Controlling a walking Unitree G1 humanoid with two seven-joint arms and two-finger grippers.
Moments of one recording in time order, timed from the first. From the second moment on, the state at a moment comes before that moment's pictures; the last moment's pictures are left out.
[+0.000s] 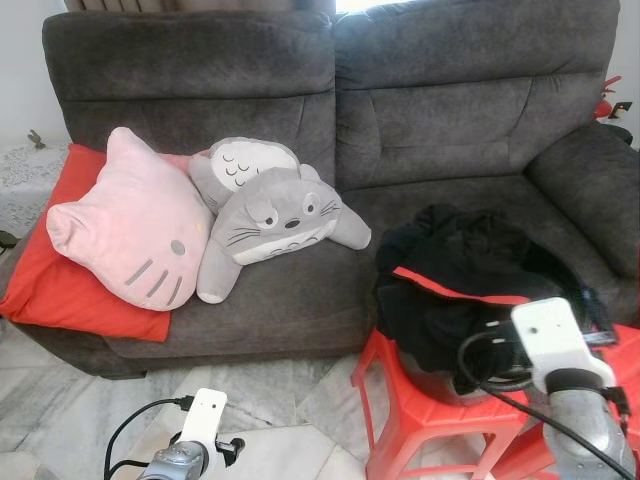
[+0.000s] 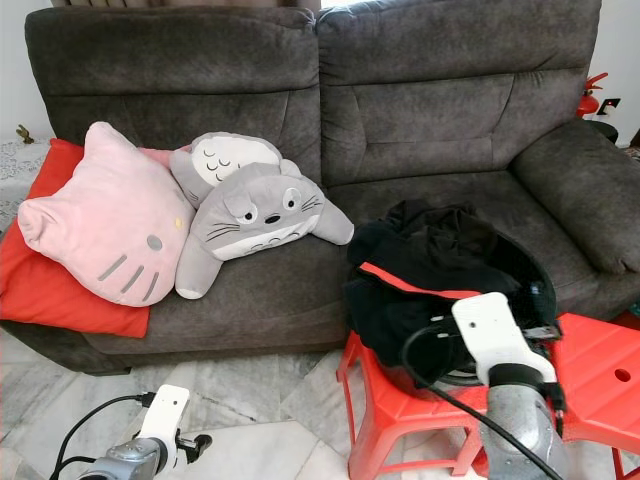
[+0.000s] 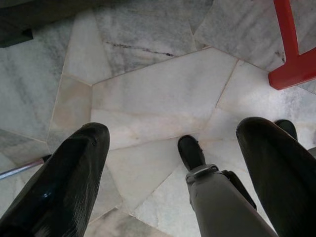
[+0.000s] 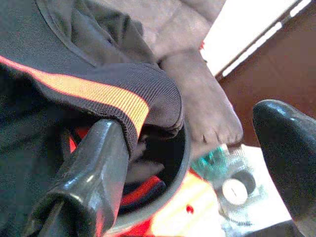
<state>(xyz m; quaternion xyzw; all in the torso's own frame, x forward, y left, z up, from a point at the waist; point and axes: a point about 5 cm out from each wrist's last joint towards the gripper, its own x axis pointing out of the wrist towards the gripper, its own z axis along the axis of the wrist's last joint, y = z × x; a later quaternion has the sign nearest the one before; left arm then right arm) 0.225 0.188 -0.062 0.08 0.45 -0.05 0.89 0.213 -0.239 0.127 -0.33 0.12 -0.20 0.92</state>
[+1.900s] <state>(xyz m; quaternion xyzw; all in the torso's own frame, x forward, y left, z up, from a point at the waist) 0.226 0.188 -0.061 0.09 0.45 -0.06 0.89 0.248 -0.234 0.124 -0.27 0.07 -0.22 0.94</state>
